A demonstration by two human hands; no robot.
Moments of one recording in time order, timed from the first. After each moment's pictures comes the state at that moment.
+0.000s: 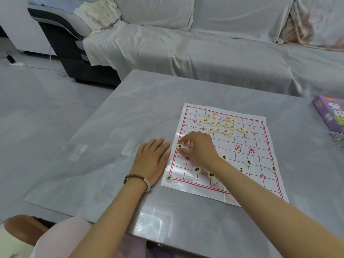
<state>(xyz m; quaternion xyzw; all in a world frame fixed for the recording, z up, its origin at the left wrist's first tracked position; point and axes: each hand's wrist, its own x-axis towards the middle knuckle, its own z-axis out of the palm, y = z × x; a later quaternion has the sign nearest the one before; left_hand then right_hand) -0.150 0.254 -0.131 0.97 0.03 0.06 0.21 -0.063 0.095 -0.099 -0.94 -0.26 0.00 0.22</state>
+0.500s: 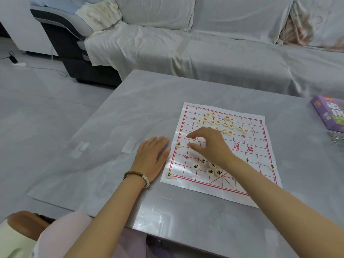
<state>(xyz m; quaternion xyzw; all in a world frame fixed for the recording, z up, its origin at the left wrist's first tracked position) -0.151 0.256 -0.130 0.96 0.01 0.07 0.26 -0.069 0.063 -0.078 -0.92 -0.28 -0.01 0.28</state>
